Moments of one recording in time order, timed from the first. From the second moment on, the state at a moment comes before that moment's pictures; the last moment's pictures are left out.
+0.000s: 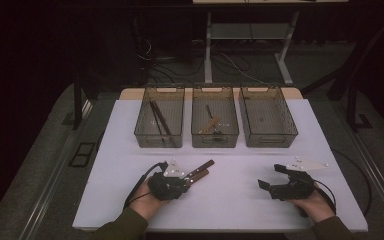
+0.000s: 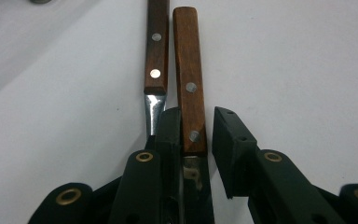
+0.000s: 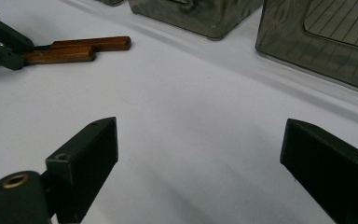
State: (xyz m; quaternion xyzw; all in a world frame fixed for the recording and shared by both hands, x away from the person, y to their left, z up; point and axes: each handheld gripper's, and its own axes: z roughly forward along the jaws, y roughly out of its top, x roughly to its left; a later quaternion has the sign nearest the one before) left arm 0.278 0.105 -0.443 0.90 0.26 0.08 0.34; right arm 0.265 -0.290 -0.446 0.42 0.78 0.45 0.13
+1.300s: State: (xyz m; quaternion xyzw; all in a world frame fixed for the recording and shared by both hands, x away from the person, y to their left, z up) left arm 0.282 0.078 -0.406 0.92 0.16 0.01 0.36; right arm 0.268 -0.285 -0.428 0.34 0.81 0.47 0.04
